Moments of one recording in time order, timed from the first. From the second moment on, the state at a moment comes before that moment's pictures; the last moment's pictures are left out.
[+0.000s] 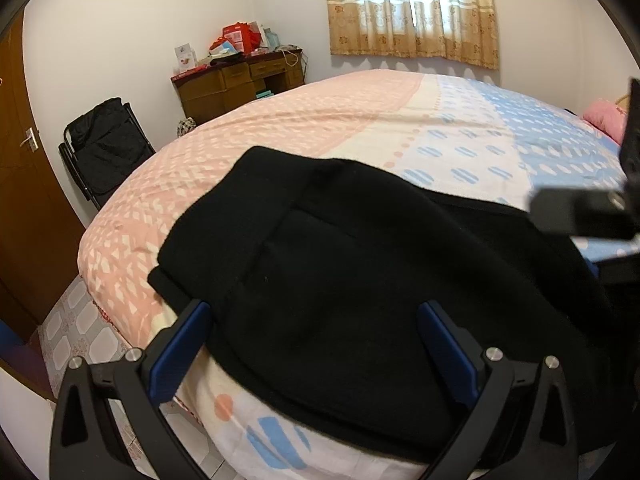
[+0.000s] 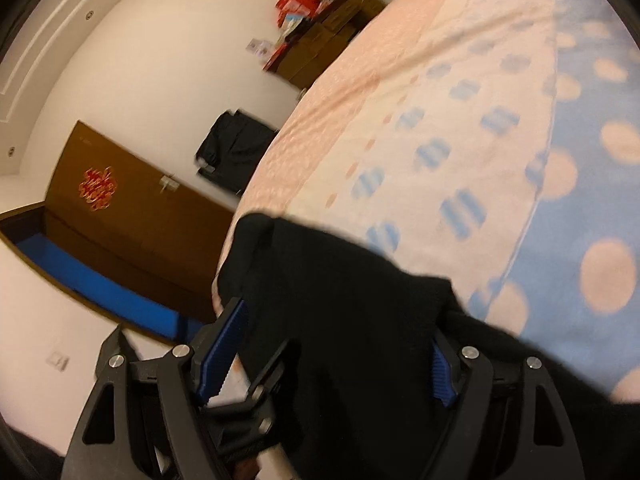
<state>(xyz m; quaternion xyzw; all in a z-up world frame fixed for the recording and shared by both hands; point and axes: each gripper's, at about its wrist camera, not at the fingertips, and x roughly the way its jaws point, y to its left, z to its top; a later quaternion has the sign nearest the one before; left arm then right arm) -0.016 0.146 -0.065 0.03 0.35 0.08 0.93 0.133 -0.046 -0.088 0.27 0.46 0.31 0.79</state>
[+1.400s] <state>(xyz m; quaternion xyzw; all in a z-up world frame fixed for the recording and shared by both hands) -0.012 0.145 -0.058 0.03 0.37 0.07 0.93 -0.006 -0.445 -0.033 0.19 0.42 -0.41 0.78</state>
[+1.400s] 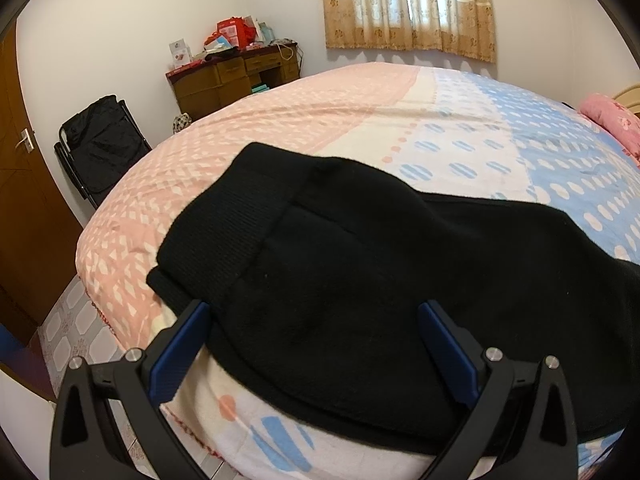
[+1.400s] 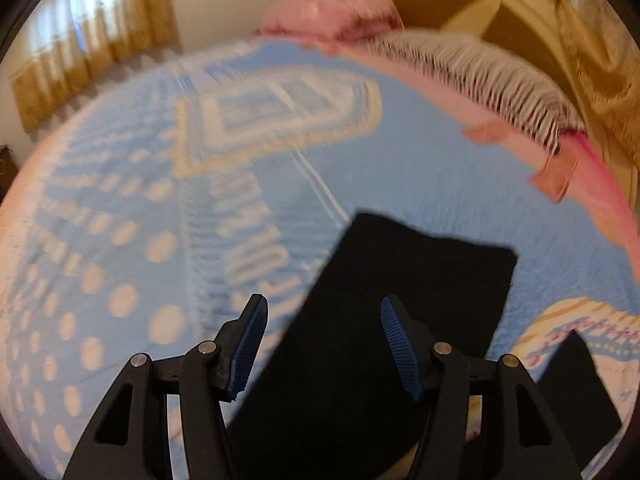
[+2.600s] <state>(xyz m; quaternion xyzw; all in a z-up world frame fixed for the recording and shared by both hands) 0.001 0.147 -0.047 0.04 0.39 0.05 0.92 -0.284 -0.444 -0.031 0.43 0.19 -0.32 0.82</state>
